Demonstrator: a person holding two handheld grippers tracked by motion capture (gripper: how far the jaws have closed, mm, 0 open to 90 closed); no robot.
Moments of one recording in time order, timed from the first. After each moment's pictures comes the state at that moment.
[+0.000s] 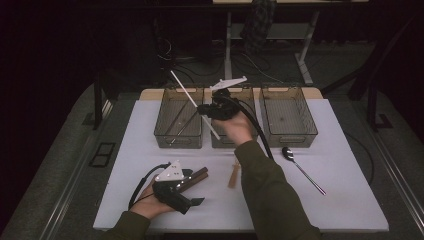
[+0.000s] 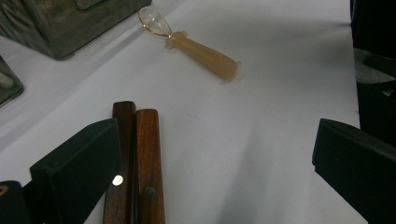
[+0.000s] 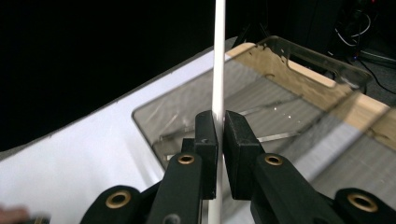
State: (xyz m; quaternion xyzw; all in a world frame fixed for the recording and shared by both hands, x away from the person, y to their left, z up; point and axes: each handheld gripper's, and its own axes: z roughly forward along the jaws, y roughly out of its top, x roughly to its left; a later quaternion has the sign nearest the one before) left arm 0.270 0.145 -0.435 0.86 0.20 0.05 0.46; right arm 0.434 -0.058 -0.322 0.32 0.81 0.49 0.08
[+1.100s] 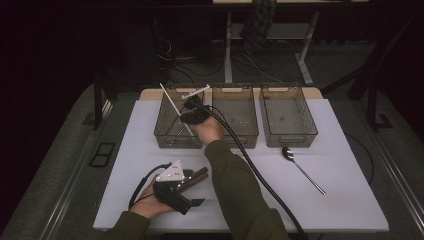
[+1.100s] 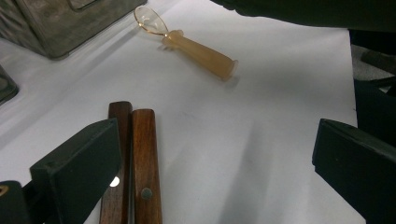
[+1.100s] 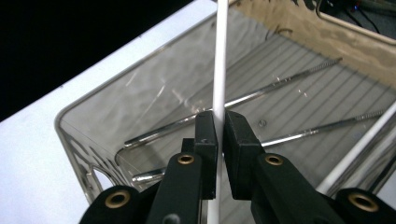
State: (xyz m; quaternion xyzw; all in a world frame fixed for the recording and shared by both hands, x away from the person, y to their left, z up) left arm 0.269 0.144 -0.435 0.86 0.20 0.05 0.46; right arm 0.474 0.018 -0.386 0.36 0.83 0.41 0.08
